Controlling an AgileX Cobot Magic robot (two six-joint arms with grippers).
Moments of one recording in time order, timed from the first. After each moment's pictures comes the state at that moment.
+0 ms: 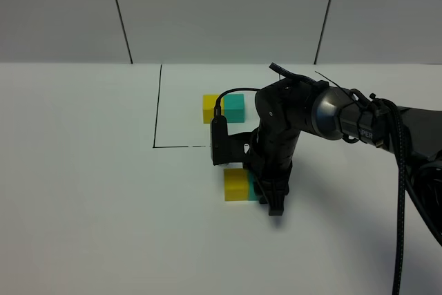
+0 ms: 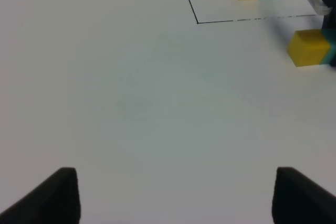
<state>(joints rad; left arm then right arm) -0.05 0.00 -0.50 -0.14 1.04 0.05 0.58 2.27 -1.64 0.00 0.87 -1.04</state>
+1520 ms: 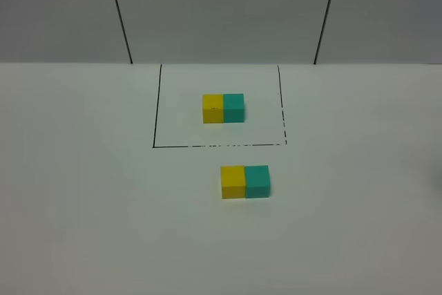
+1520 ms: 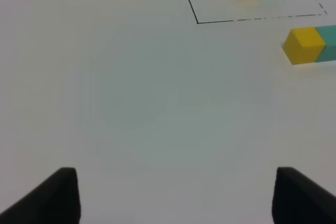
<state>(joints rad) -0.05 0.00 -0.50 -0.14 1.04 0.06 -0.20 1.57 -1.35 0.03 1.07 -0.27</state>
